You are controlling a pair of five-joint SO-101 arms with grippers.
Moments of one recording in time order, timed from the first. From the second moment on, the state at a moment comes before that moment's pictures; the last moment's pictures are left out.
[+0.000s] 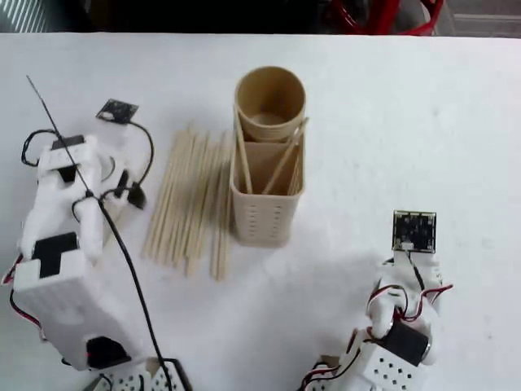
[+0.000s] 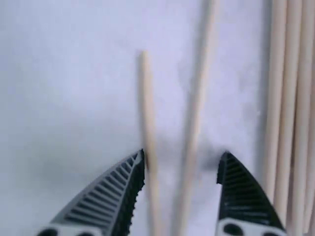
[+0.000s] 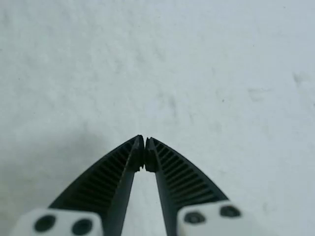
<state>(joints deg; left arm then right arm) -22.2 23.3 9.8 60.8 -29.9 26.3 -102.7 96.4 58.4 27.0</state>
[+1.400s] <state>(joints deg) -8.3 -18.1 9.1 81.4 -22.3 26.3 -102.7 96.4 58.4 27.0</state>
